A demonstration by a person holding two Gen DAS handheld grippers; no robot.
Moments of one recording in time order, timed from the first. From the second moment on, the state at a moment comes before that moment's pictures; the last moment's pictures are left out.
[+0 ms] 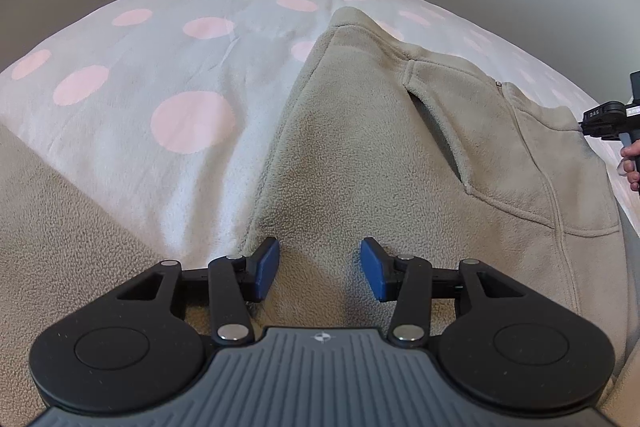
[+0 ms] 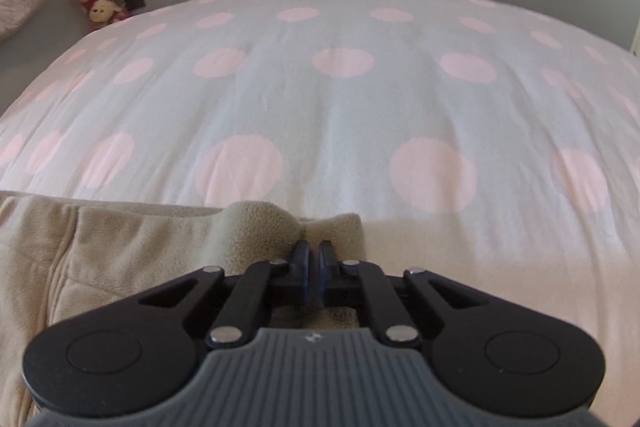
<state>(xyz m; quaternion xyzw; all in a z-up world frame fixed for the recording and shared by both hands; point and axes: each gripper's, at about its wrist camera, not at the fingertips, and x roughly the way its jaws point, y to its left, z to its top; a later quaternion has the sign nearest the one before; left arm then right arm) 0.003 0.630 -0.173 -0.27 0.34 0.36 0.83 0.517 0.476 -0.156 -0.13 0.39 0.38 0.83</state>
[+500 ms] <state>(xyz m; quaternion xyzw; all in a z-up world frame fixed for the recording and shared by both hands) 0.005 0.629 -0.174 -0.26 0.34 0.36 0.83 0.526 0.448 -0.174 -0.04 0.43 0.36 0.82</state>
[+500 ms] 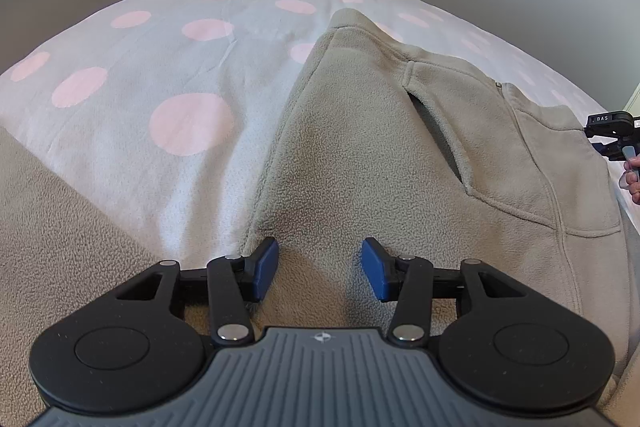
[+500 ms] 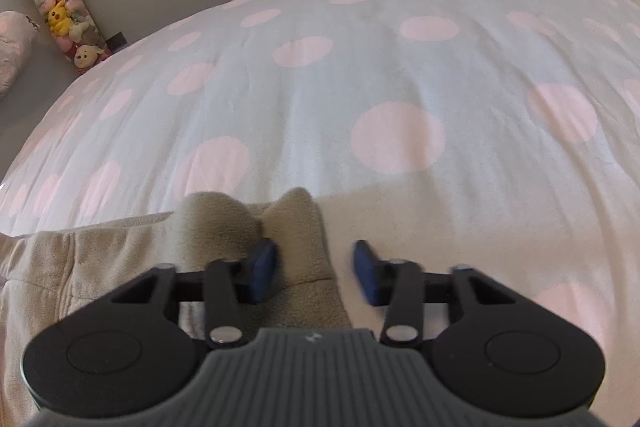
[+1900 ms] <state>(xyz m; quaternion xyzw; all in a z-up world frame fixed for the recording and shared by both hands) -0.013 0.638 -0.168 -0.32 0.30 0.36 0.82 0.395 0.333 -0.143 -0.22 0.40 0.33 0.83</state>
